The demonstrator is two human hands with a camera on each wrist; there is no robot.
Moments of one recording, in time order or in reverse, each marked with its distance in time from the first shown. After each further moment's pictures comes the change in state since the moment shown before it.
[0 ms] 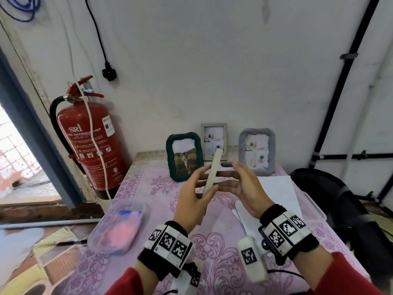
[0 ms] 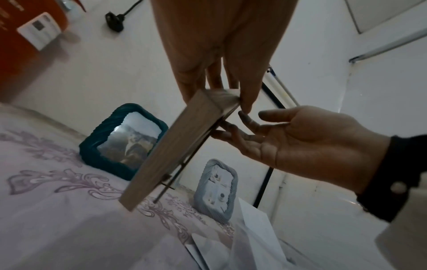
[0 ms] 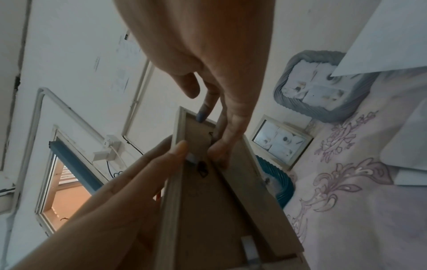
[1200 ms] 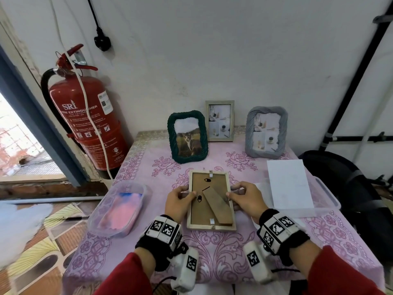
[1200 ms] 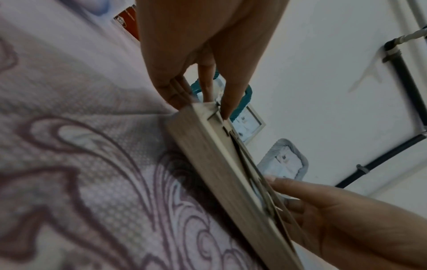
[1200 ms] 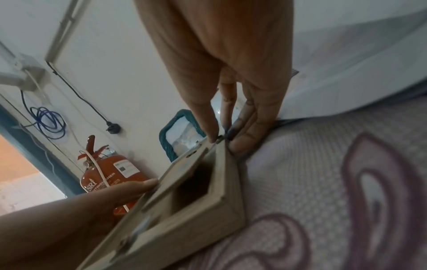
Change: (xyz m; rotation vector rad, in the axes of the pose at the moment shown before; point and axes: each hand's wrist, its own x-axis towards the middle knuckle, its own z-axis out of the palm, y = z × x) left_hand -0.012 -0.118 -0.011 -0.060 0.195 -0.653; right_hand 0.021 0.108 -0.050 -0.511 0.169 0.188
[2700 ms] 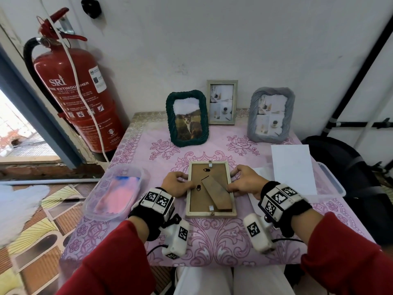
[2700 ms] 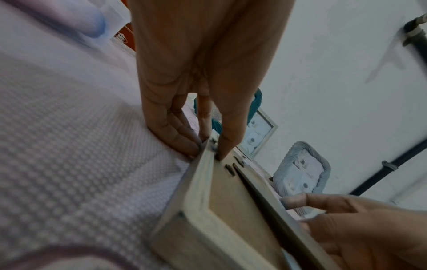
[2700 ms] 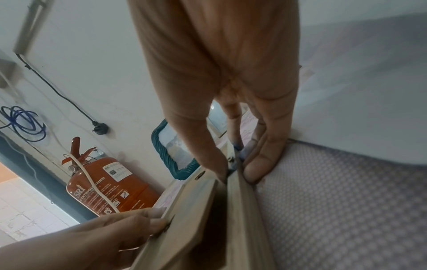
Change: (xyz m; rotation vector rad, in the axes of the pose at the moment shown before) left_hand 0.028 0.001 -0.014 0.345 -0.201 -0.174; right_hand 0.016 -0.017 0.002 -0.244 -0.199 0.209
